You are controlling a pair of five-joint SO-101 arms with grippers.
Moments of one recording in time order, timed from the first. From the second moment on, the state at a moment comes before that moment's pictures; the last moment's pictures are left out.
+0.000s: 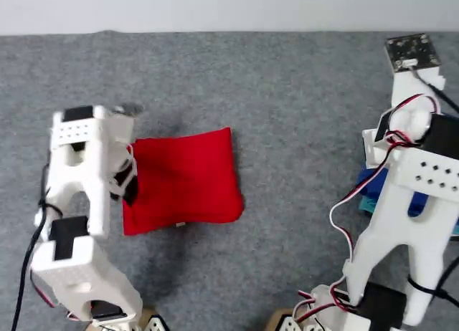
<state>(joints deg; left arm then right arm) -13.6 13.4 3.2 97.4 -21.7 15.0 -15.3 -13.3 100.7 22.5</state>
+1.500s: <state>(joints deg) -57.1 -19.4 13.1 99.2 -21.5 -33.8 29.5 -6.8 68.8 -16.5</state>
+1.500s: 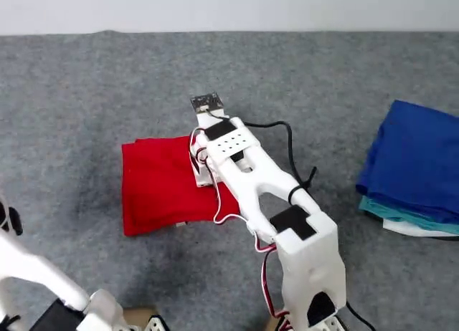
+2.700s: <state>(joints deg) -57.1 -19.4 17.2 97.6 -21.5 -5.8 41.1 -34.5 70.5 61.4</state>
